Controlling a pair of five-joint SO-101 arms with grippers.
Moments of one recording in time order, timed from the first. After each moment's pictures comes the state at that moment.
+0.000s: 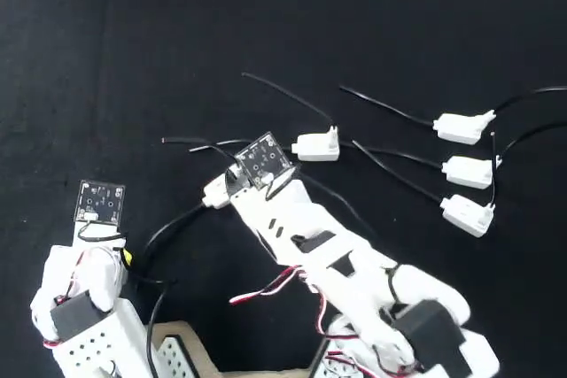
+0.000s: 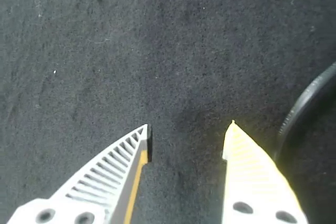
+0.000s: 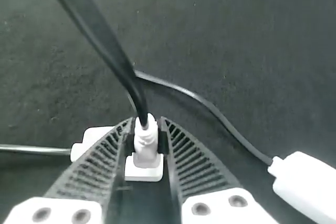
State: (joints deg) left arm -36.0 -104.1 93.0 74.9 -38.7; right arm -33.9 -18.7 79.3 -20.5 4.1
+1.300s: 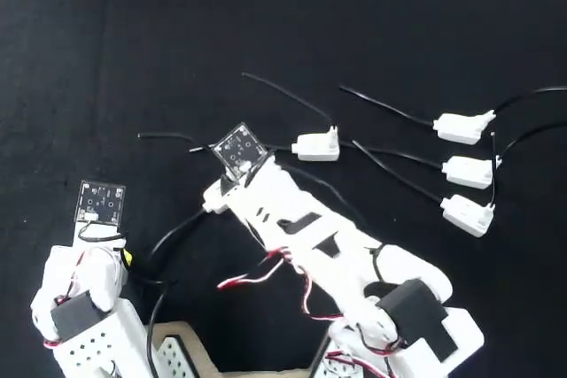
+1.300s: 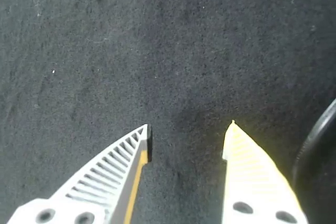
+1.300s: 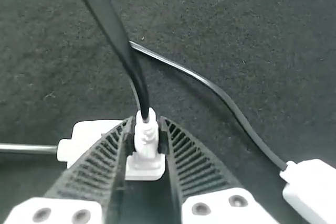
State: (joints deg) left arm -36.0 -104.1 93.4 74.9 -38.7; right arm -34.1 -9.5 69.1 -10.1 9.7
